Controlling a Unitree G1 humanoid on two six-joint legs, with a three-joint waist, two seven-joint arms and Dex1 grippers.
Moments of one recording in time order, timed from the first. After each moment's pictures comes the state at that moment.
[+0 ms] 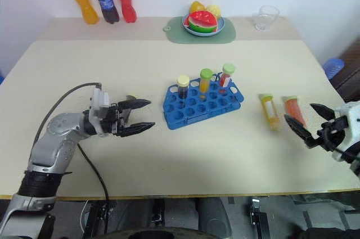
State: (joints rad) left arm -0.28 0.55 -0.03 -0.10 -0.51 0.19 -1.20; right arm 0.22 -0.90 -0.66 -0.26 0.54 0.64 0.63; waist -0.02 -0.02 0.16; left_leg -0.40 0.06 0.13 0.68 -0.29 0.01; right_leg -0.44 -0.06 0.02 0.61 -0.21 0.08
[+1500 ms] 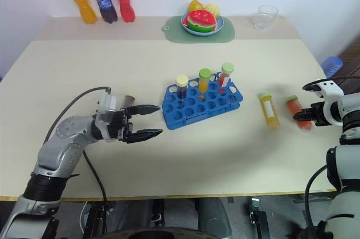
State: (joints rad) left arm -0.25 0.52 -0.05 -0.17 -0.57 0.27 -1.17; right arm -0.94 -0.99 0.17 1.14 -0.03 0.71 1.04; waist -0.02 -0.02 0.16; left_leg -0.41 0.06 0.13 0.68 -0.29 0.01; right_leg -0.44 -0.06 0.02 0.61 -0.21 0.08
